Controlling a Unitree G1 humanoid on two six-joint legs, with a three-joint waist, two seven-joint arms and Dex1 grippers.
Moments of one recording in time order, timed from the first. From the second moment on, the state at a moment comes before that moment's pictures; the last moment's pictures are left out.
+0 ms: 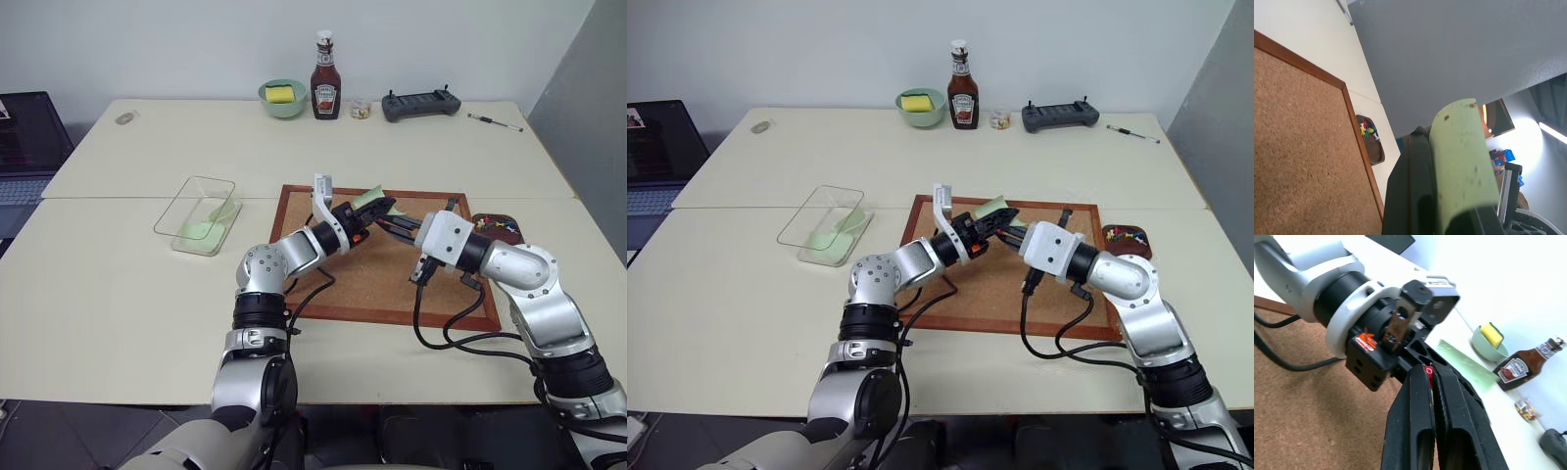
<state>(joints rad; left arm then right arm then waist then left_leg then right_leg) -0.81 -0.11 0.34 0.40 -0.86 0.97 -0.41 -0.41 -0.57 0.13 -0.23 0.05 0.00 0.76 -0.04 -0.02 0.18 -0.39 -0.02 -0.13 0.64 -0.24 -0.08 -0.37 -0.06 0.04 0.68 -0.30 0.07</state>
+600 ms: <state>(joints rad) -0.82 -0.10 0.34 0.43 -0.86 0.94 -0.41 -0.41 -0.54 0.09 -0.26 0.16 0.09 0.75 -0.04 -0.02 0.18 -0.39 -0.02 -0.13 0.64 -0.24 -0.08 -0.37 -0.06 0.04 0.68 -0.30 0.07</state>
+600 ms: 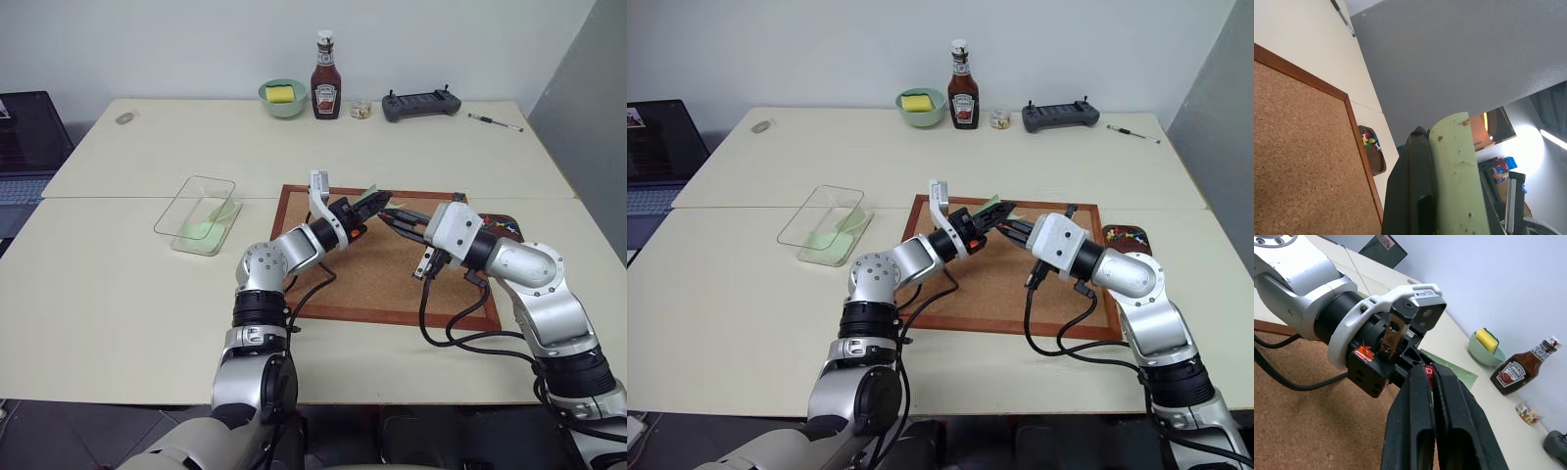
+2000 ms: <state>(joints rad) -0.66 0.04 0.06 0.15 -0.66 0.80 -0.53 -0.40 -0.69 -0.03 0.25 -0.09 0.26 0.40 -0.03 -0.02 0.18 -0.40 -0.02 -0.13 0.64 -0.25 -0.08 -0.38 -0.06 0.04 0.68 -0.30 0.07</state>
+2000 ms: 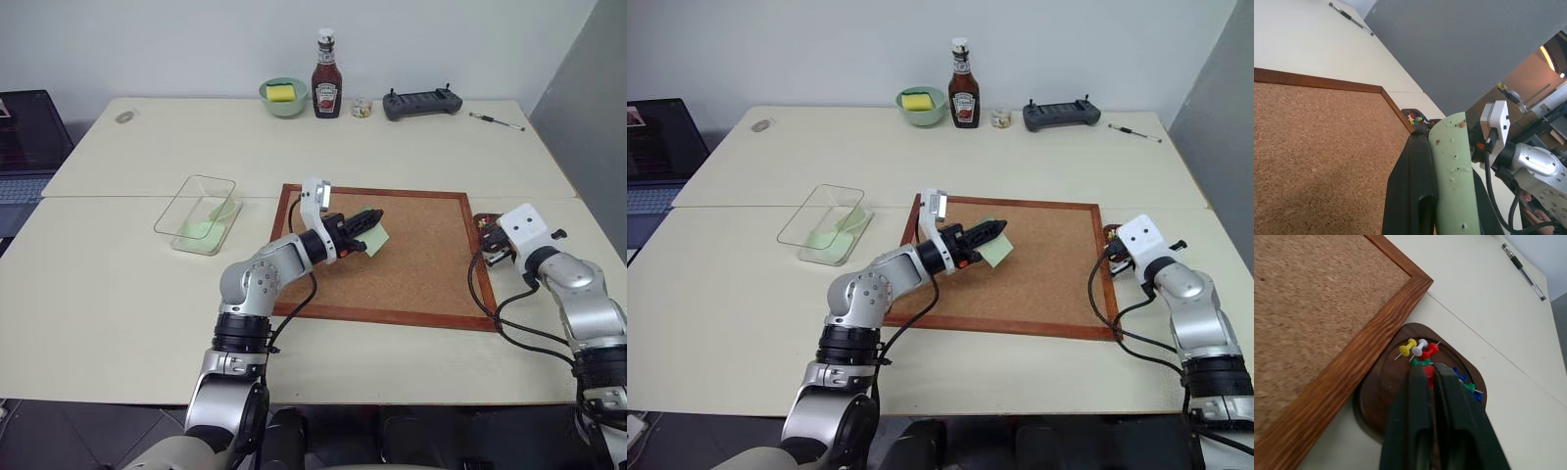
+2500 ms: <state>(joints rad) -0.66 0.04 0.06 0.15 -0.66 0.80 -0.53 -0.40 -0.68 -0.04 0.23 -0.09 0.27 0.39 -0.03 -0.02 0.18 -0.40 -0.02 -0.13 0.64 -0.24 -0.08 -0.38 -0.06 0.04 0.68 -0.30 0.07</state>
